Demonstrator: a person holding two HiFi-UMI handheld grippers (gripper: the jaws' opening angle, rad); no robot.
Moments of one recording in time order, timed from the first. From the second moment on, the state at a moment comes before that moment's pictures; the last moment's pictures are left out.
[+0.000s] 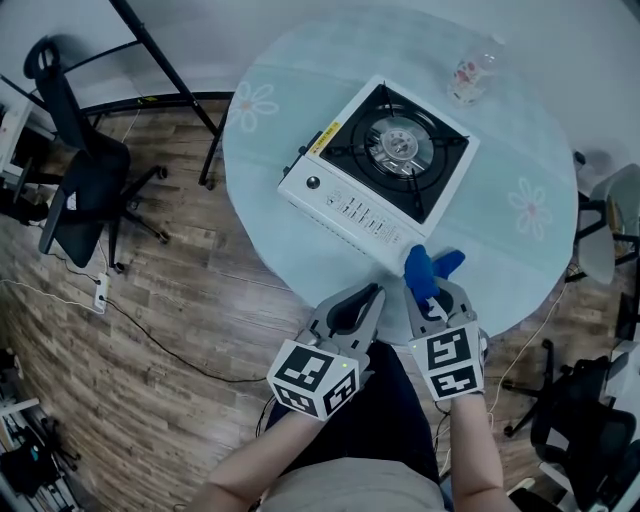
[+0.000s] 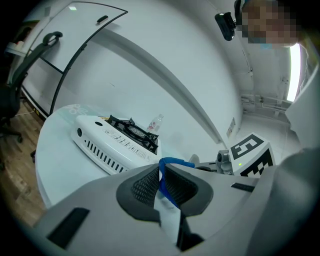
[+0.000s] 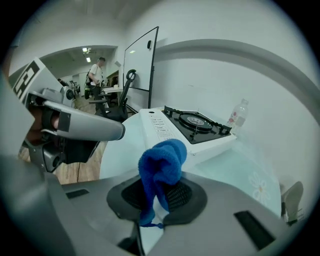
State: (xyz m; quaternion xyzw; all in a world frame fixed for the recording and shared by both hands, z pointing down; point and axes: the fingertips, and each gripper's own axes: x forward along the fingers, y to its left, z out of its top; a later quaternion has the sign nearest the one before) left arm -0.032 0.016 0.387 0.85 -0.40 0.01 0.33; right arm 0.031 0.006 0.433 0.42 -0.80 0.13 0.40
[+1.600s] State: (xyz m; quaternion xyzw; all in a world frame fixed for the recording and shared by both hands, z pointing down) left arm -0.078 0.019 0.422 0.82 -0.45 0.03 0.35; right arm -0.038 -0.001 0.462 0.49 -0.80 0.25 0.25
